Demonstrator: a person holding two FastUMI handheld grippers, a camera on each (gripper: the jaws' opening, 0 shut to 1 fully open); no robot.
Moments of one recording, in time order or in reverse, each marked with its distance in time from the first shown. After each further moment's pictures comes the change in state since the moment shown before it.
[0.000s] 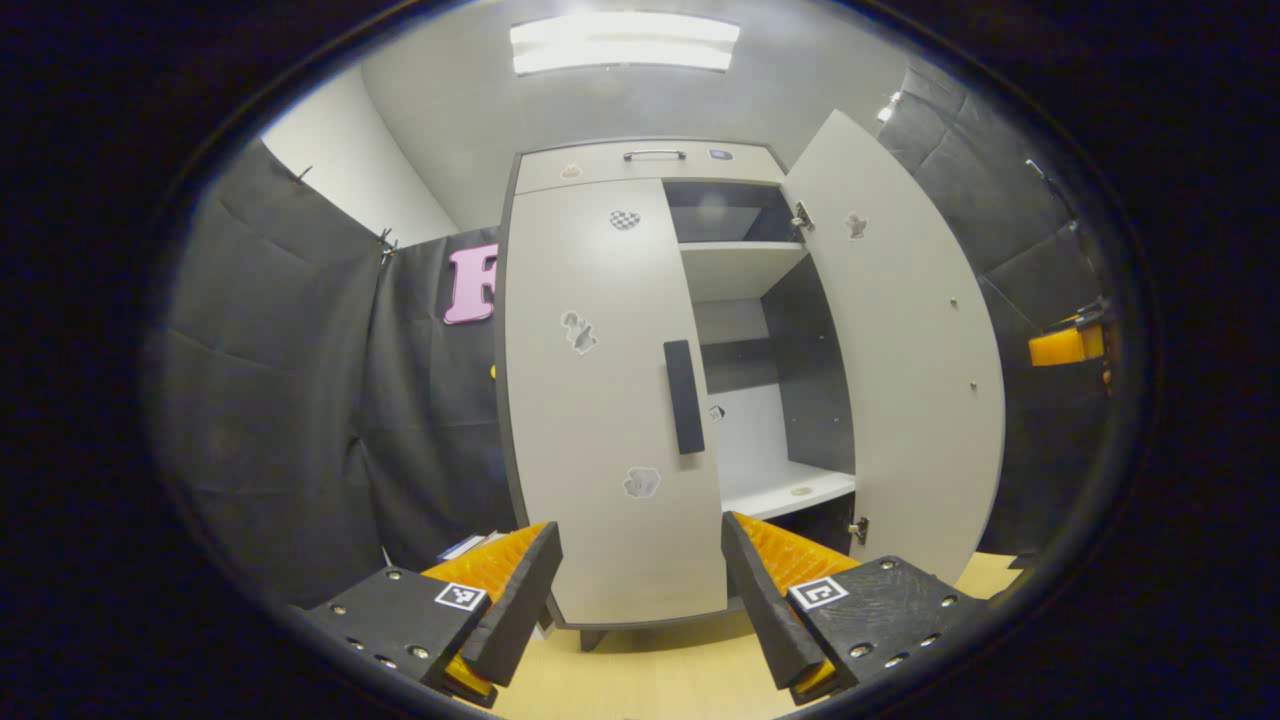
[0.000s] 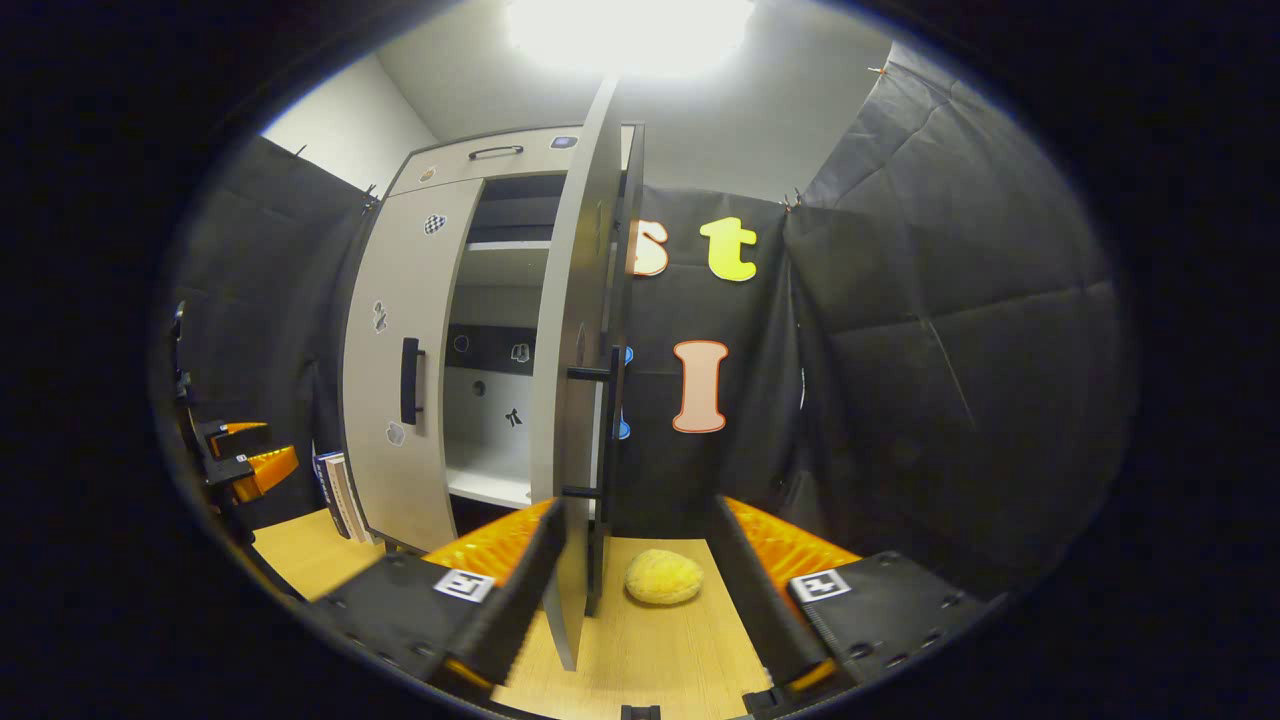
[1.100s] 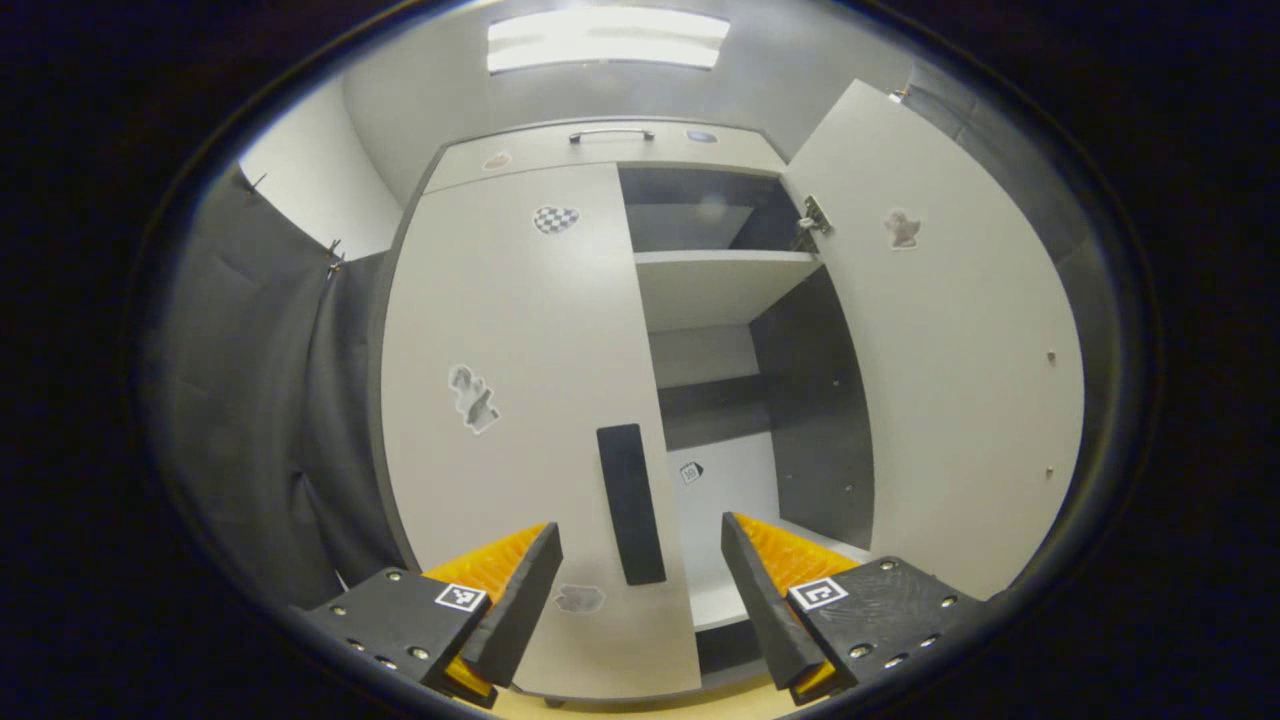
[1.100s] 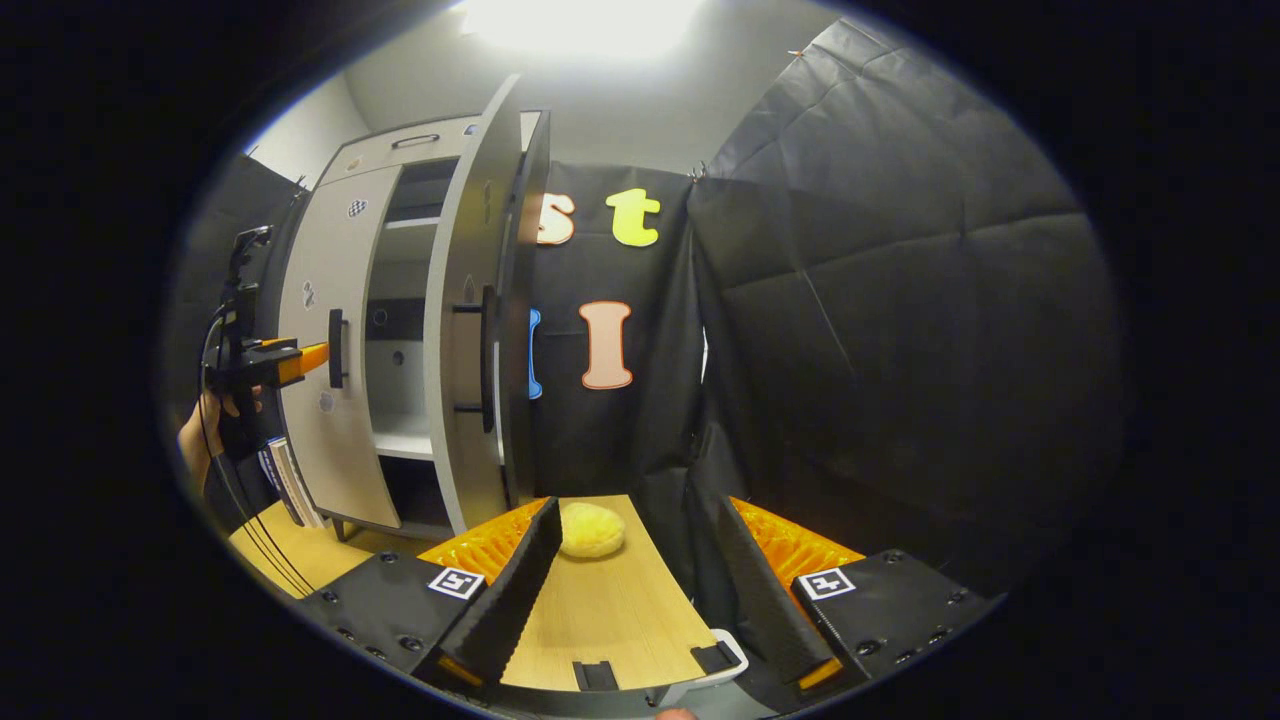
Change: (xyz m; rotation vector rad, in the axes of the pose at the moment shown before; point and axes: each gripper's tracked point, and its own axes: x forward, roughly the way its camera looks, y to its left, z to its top) left arm 0.165 -0.044 0.053 0.007 -0.019 -0.052; right arm -0.065 -0.075 -0.059 0.056 0.111 -0.208
